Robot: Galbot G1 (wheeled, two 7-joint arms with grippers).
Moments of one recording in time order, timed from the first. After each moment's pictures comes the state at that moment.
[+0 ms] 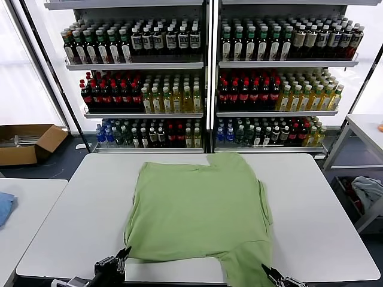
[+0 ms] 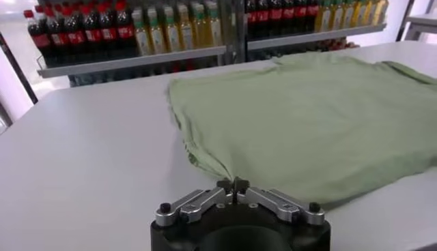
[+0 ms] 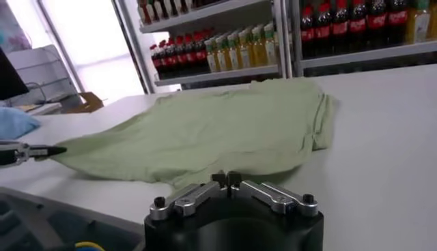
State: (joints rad) left arm 1.85 -1.18 -0.62 -2.30 -0.25 0.45 0.10; right arm -2.09 1.09 0.79 2.27 0.64 -0.08 -0.35
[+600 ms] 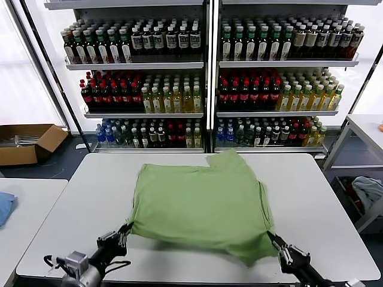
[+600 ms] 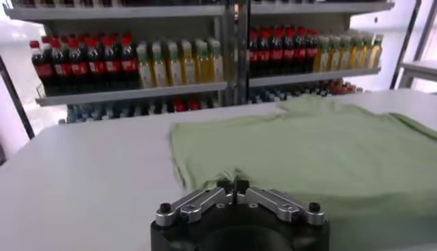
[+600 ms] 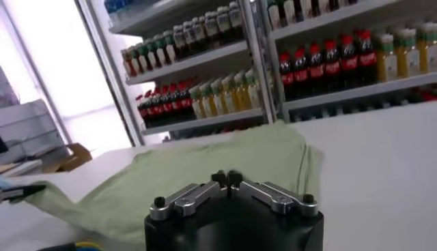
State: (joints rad) left arm 1.54 -1.15 -0.60 -2.18 -0.39 0.48 0.10; right arm -1.68 1.08 0.73 2.09 0.73 -0.13 -0.29
